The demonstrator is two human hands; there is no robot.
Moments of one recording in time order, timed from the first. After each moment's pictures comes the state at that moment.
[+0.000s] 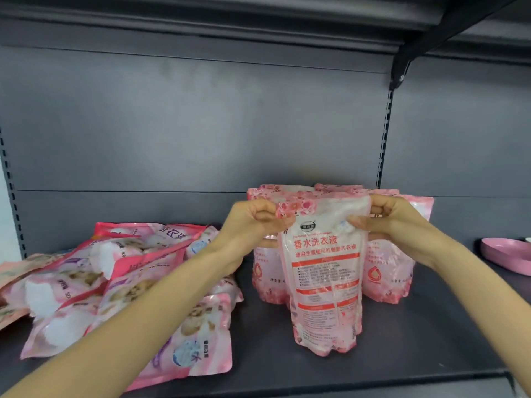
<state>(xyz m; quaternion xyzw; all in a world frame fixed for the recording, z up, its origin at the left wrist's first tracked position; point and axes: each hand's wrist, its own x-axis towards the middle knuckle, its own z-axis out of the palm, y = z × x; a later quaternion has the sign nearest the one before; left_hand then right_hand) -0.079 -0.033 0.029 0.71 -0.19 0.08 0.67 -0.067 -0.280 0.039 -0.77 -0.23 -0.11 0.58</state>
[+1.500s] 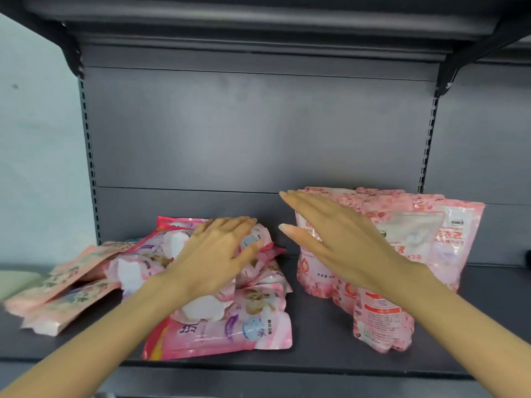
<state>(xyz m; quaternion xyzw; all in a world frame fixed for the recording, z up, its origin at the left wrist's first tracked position) -0.143 0.091 0.005 0.95 -0.14 0.28 0.03 -0.146 -0.119 0.042 -0.89 -0.33 -0.31 0.05</state>
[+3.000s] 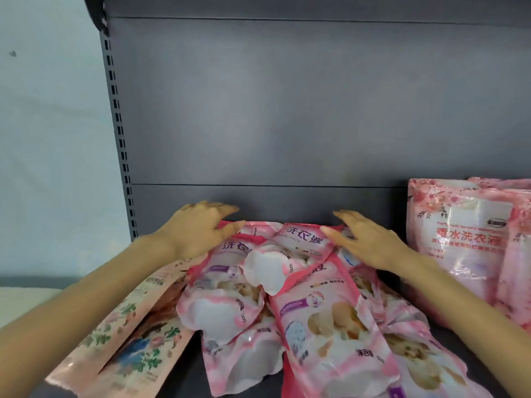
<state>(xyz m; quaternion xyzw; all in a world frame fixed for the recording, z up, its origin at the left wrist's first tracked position) -0.008 0.309 0.015 0.98 -0.12 0.17 0.00 0.032 0.020 -0.008 -0.97 -0.14 -0.14 0.14</state>
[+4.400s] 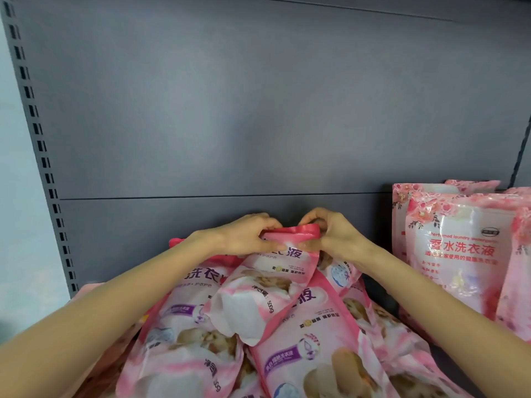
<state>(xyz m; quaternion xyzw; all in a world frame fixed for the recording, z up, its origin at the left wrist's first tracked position) 0.120 0.232 0.001 0.92 -0.35 0.06 0.16 0.087 0.034 -0.006 -0.86 -0.16 -0.08 0.48</state>
